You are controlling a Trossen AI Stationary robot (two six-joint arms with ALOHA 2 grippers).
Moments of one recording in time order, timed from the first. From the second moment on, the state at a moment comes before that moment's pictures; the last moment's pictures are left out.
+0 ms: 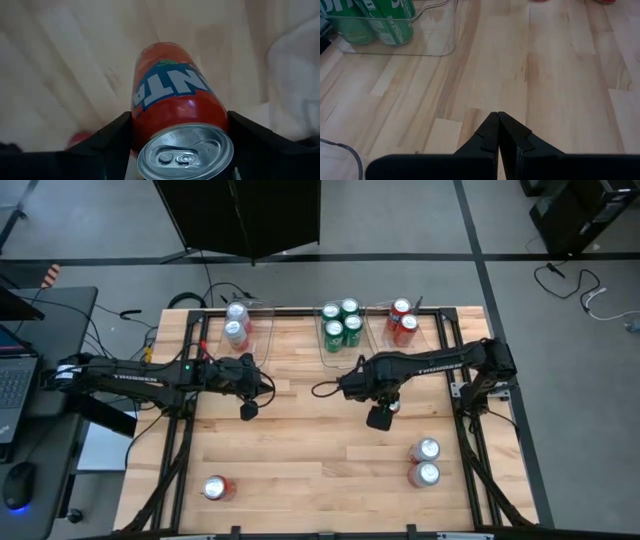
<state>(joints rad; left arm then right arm) 0.06 0.91 0.52 -0.23 -0.07 -0.11 0.06 1.77 1.55 -1.50 -0.06 0.41</state>
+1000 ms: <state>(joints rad) 0.06 0.91 0.52 -0.24 -0.07 -0.12 -0.53 1.82 1.94 -1.44 0.33 -0.68</state>
